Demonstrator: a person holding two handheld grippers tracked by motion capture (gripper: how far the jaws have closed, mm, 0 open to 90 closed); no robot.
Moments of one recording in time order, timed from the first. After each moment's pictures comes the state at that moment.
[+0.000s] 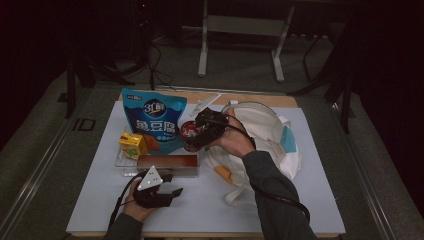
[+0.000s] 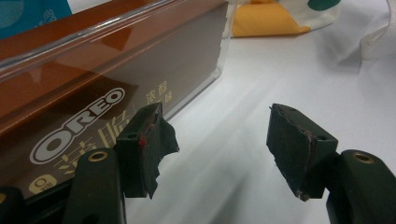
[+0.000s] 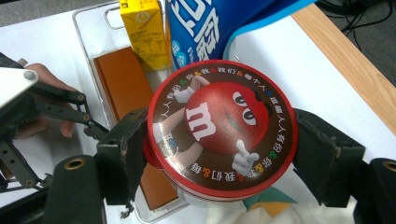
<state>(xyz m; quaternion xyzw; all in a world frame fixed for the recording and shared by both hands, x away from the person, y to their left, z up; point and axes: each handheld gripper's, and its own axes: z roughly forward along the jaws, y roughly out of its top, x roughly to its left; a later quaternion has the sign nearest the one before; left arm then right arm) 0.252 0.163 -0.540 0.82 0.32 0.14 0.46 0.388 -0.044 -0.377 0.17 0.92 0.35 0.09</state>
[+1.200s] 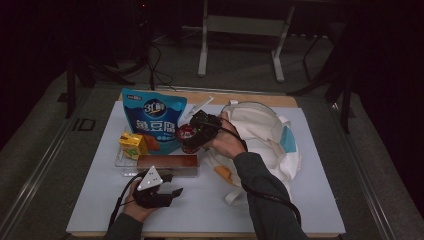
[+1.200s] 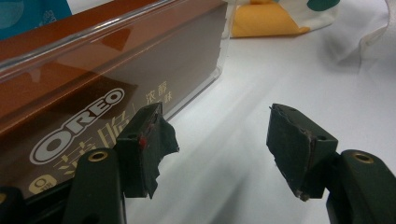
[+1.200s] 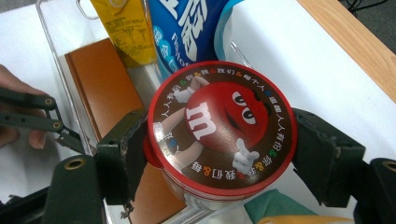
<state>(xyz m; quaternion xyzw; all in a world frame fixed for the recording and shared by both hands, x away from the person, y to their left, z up) 0.252 0.163 -0.540 0.81 0.32 0.14 0.46 0.402 -0.030 -0.405 0.20 0.92 0.33 0.09</state>
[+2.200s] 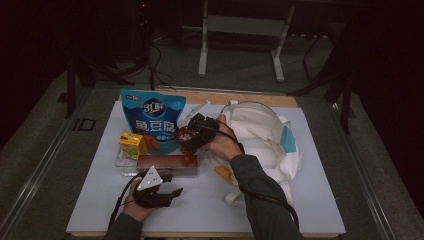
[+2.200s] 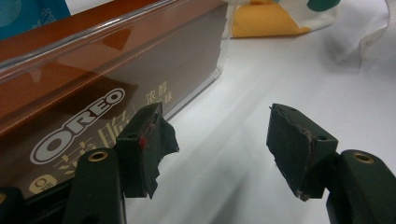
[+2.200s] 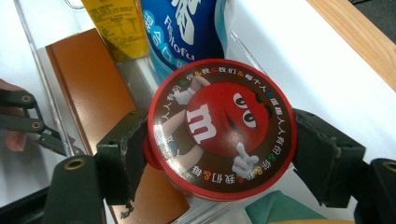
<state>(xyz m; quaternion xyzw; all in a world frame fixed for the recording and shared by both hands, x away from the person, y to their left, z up) 0.252 0.163 -0.540 0.81 0.32 0.14 0.46 0.402 -0.025 -0.420 0.21 0.92 0.32 0.10</state>
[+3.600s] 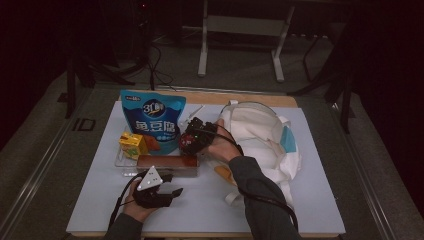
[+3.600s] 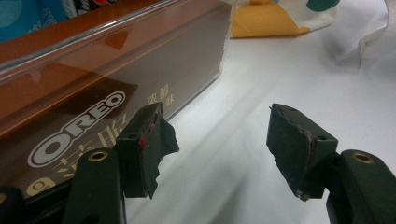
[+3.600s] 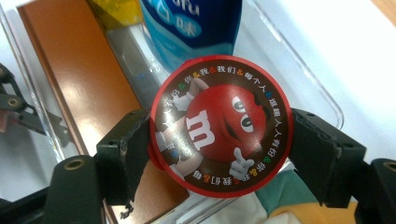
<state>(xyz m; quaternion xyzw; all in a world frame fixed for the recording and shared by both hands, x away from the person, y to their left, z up) 0.252 0.163 -0.540 0.82 0.32 0.14 0.46 0.404 -0.020 -0.438 0.22 0.94 0.26 0.08</state>
